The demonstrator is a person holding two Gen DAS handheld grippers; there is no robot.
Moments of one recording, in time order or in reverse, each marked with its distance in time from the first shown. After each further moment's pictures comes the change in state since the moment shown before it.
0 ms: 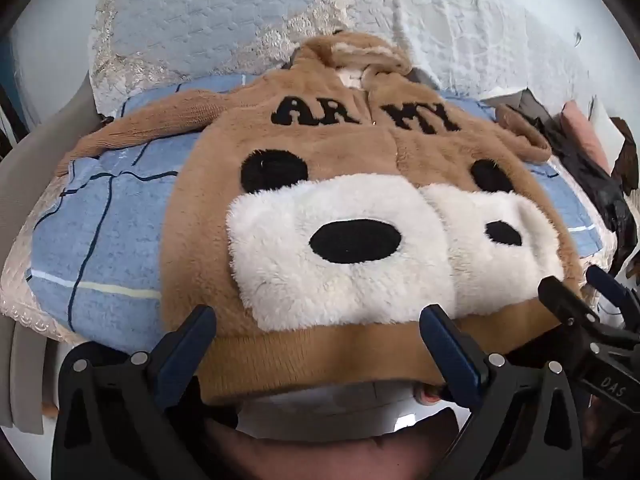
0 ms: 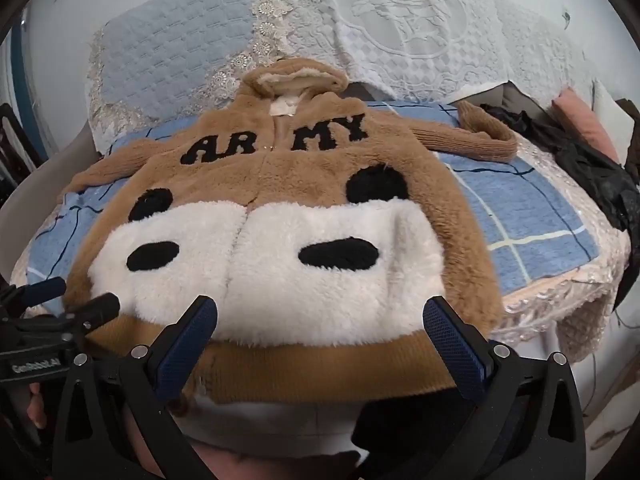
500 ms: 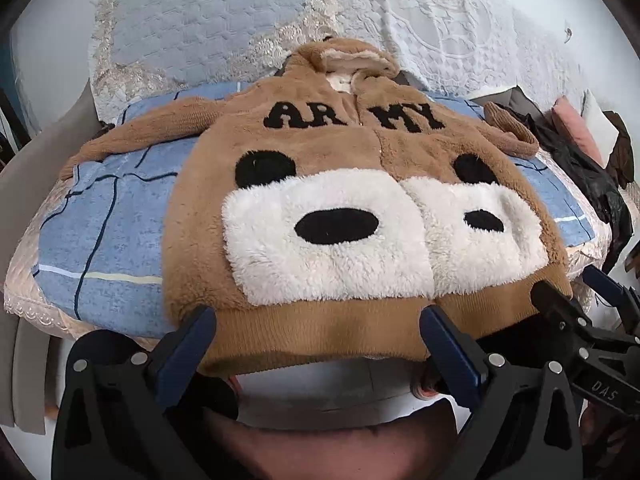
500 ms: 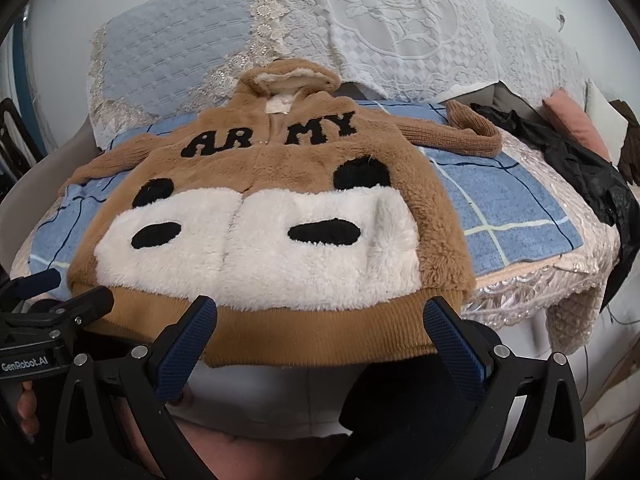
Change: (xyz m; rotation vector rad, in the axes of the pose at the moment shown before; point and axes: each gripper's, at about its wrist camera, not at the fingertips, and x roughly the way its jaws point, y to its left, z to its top) left arm -0.016 -0.012 -0.013 0.025 -0.015 -0.002; right arm -0.016 -0.006 -0.016 -0.009 -0.011 -0.009
